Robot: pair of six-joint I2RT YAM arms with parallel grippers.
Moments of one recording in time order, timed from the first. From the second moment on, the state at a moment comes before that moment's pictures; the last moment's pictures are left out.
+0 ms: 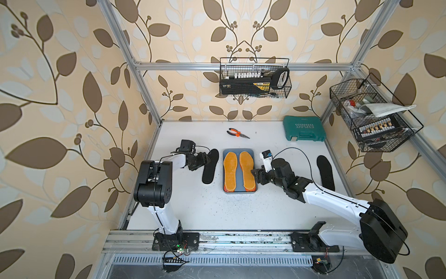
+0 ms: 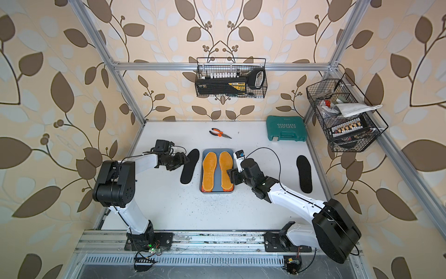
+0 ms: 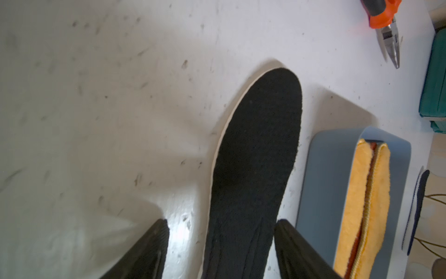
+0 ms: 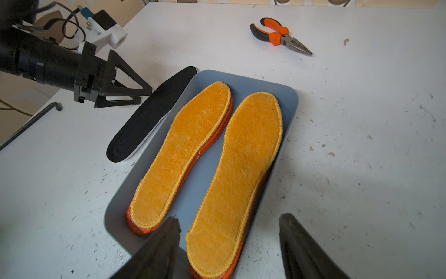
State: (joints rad) left arm -0.10 1.79 0.99 -0.25 0.38 -0.44; right arm 0.65 1.27 0.65 0.02 0.07 0.30
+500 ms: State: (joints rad) left arm -0.22 1.90 1.12 -0.24 0.17 -0.48; right arm 0.65 1.25 0.64 0.03 0.08 0.30
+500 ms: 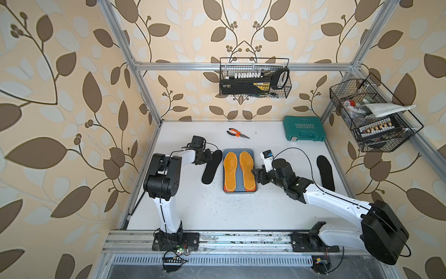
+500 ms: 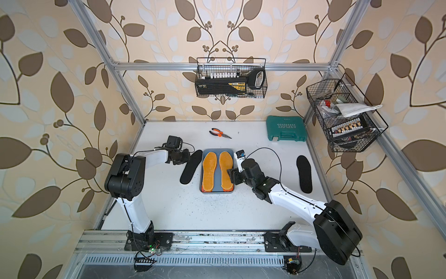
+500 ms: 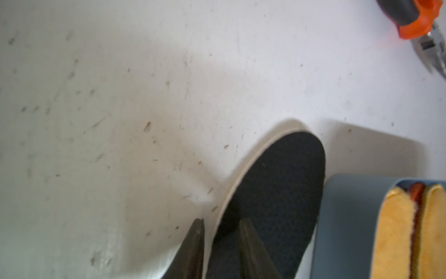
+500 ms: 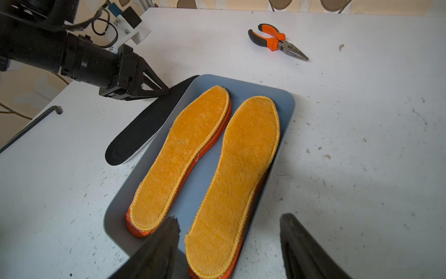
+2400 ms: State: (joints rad) left arm -0.28 1.76 0.92 -0.23 0.19 -0.68; right arm 0.65 1.26 0.64 0.02 0.11 0.32
